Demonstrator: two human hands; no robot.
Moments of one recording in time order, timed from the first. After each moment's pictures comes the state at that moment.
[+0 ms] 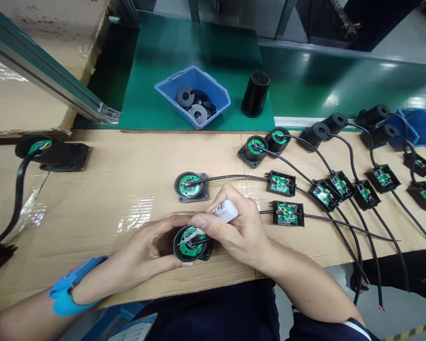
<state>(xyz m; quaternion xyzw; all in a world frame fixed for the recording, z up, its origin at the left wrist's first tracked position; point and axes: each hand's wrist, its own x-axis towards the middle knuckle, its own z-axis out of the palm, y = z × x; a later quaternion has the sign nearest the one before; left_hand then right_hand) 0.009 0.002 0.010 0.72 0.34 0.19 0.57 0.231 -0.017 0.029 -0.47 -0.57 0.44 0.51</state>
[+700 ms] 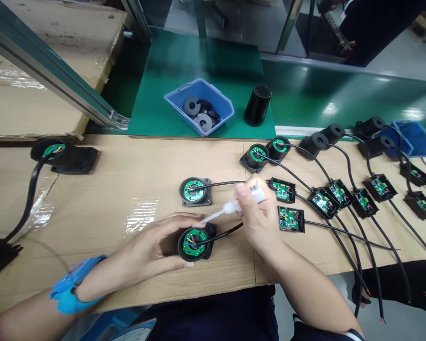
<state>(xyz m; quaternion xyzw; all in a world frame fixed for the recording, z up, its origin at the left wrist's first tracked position) 0.003 0.009 0.008 0.78 0.30 0.20 0.50 0.244 -0.003 0.021 -0.52 -0.43 0.44 0.60</state>
